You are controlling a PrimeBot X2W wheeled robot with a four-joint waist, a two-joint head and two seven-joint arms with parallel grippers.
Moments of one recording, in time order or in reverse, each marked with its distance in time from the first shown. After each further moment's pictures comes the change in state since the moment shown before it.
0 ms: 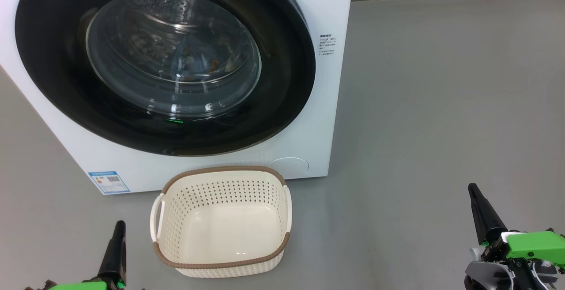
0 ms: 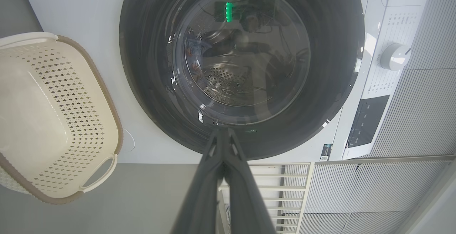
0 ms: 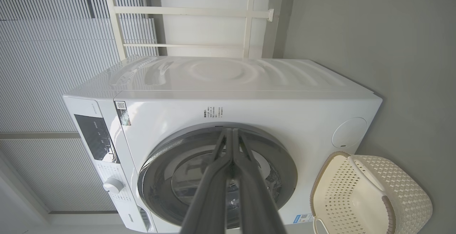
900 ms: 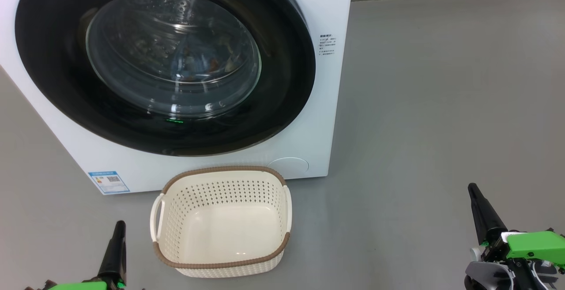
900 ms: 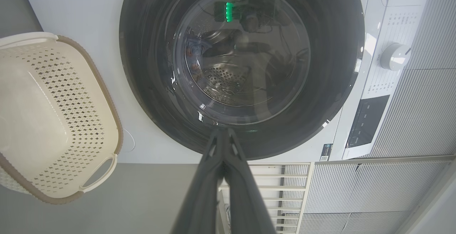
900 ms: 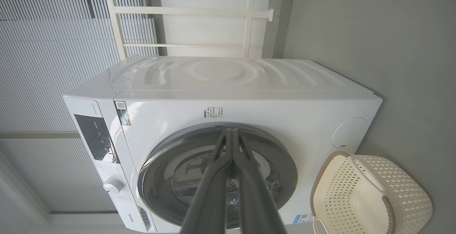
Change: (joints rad) left arm 0.000 0.000 0.000 0.000 0.000 0.000 0.000; right arm 0.000 0.000 0.000 0.000 0.000 0.000 0.000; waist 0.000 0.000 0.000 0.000
